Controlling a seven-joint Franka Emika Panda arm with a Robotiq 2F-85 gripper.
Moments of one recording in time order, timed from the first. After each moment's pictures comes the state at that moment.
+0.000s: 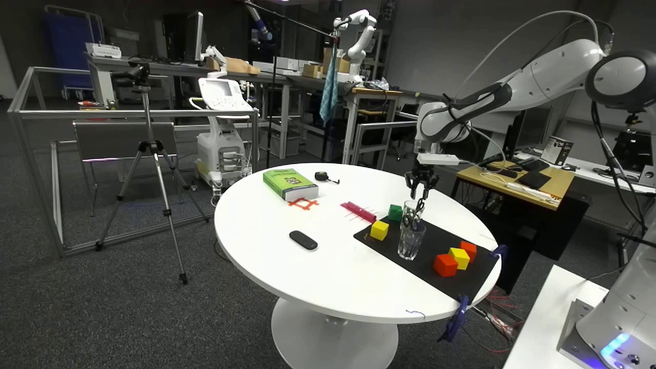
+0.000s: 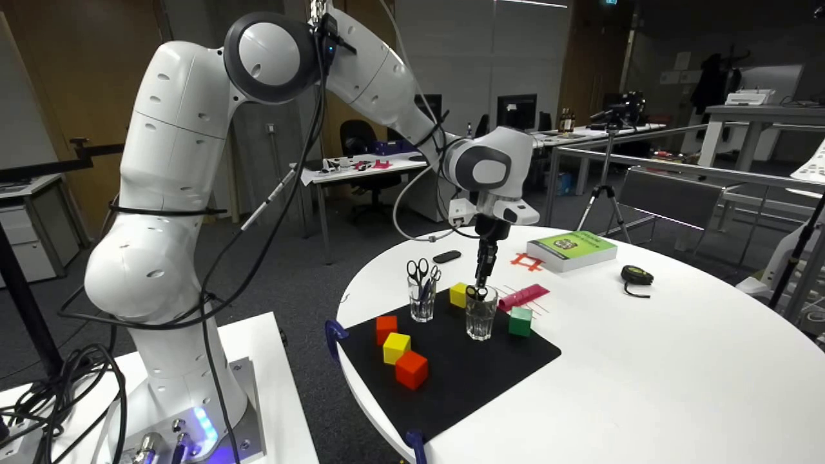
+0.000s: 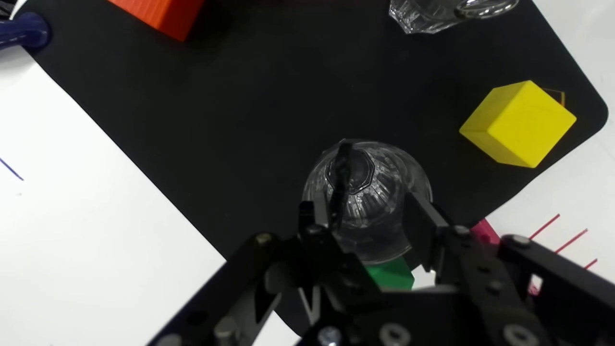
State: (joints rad) arm -0.02 0.44 -0.08 -1.83 0.08 2.12 0.50
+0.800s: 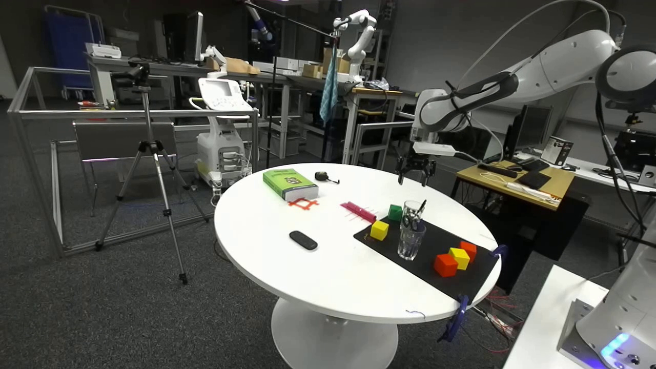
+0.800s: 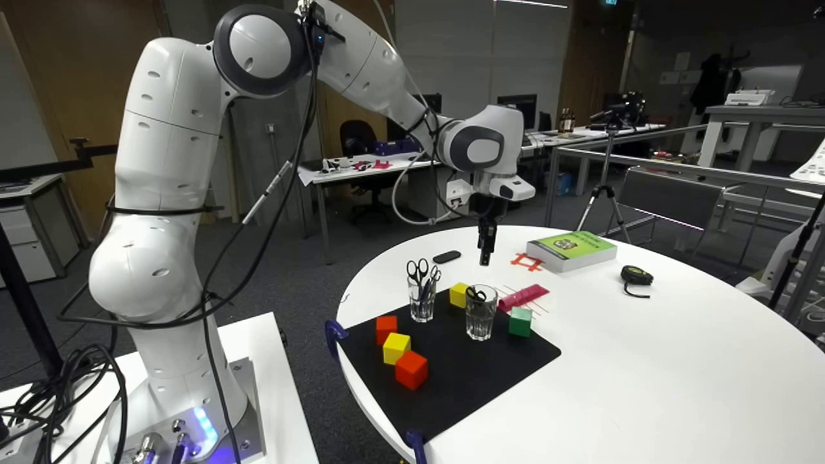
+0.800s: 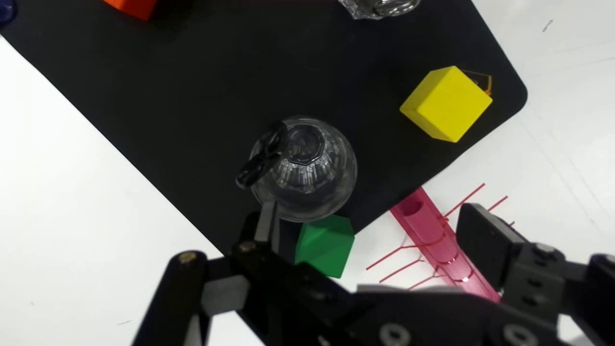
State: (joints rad) arm 0.02 0.39 -0.08 -1.80 0.08 2.14 0.53
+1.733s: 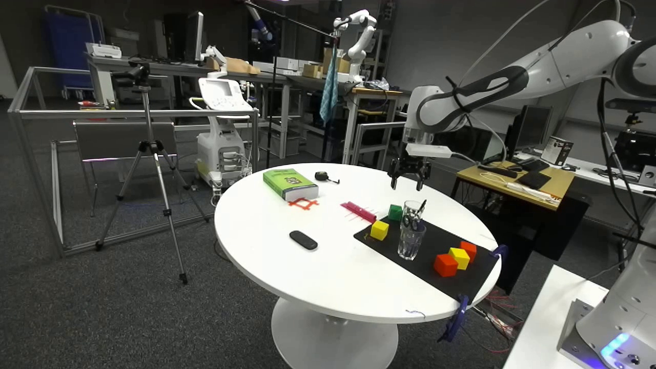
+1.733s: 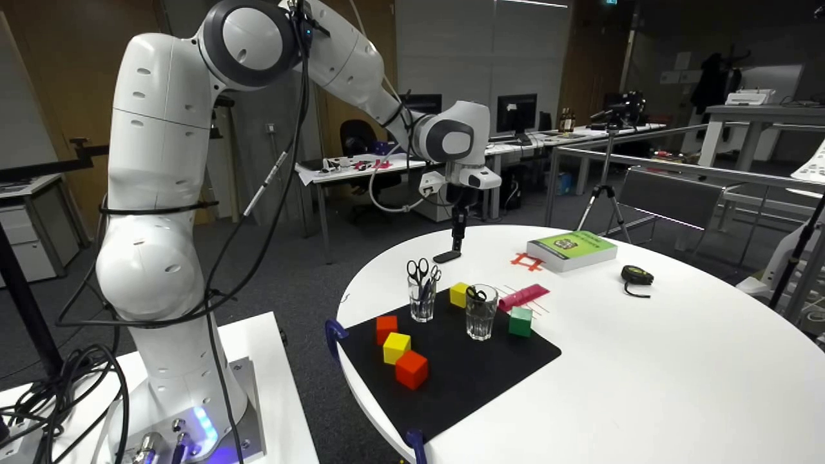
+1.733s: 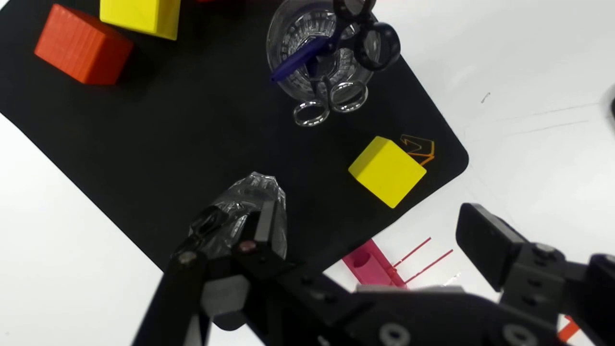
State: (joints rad) arm 0.12 0.33 -0.05 -1.87 0.06 2.14 0.64
